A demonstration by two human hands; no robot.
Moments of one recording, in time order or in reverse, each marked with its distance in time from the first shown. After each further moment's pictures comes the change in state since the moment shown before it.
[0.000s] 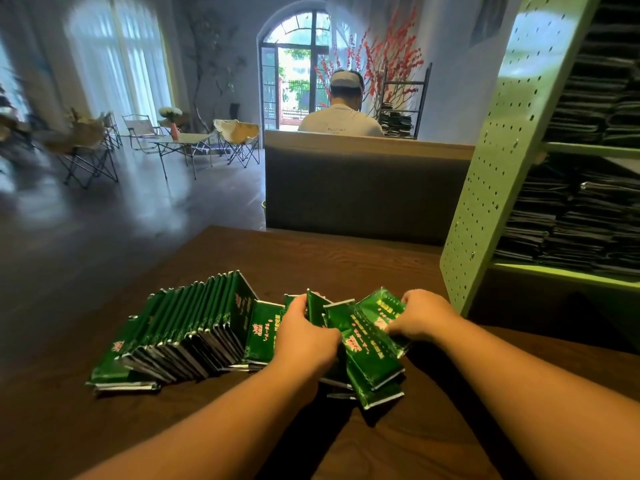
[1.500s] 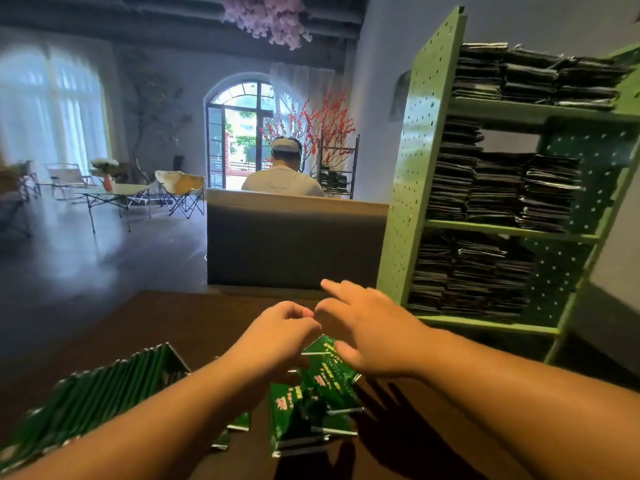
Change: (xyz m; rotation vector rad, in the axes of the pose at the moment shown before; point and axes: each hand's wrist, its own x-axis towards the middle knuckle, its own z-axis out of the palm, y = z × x) left_hand -0.031 0.109 0.018 0.193 -0.366 0.076; right_hand -0.089 0.013 -0.106 -0.311 0.338 -0.706
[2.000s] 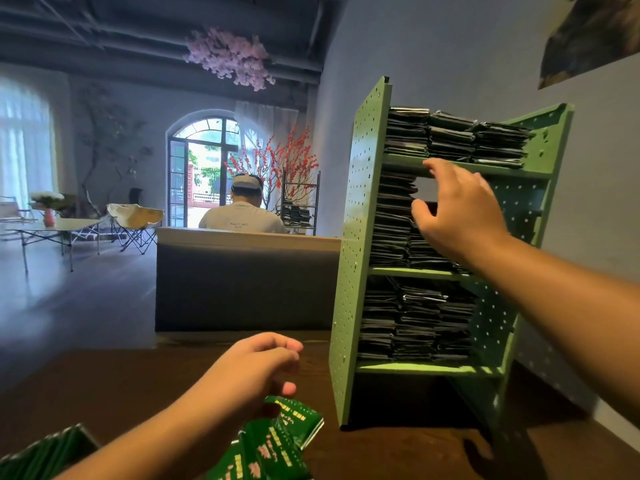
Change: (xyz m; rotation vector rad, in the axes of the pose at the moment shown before) left_hand 0.016 0.045 0.027 -0.127 -0.104 0.068; right_hand -0.022 0.152 -0.171 -0.118 0.787 0.480
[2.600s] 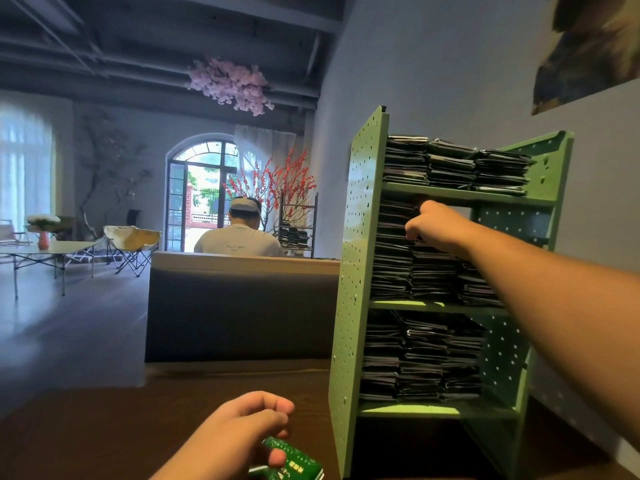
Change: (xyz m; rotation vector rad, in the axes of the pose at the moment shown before) left_hand 0.033 -0.013 -0.023 -0.048 -0.148 -0.102; right_hand 0.062 -0.002 0.014 0.293 -0.450 0.329
